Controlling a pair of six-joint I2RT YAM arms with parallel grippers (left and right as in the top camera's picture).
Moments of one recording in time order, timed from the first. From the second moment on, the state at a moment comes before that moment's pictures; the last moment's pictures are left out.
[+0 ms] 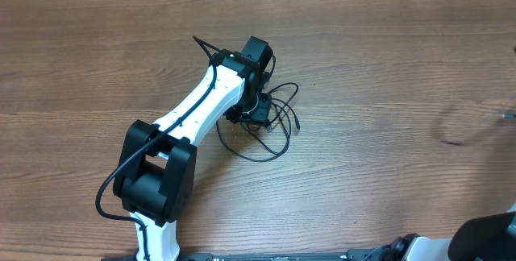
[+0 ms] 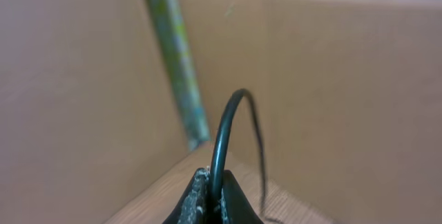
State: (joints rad) left arm -0.48 2.00 1.54 -1.04 0.11 -0.25; right arm -0.61 1.55 1.58 -0.21 0.17 0.18
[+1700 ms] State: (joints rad) left arm -0.48 2.00 1.54 -1.03 0.03 -0.31; right arm -1.02 1.93 1.59 -0.71 -0.04 0.31
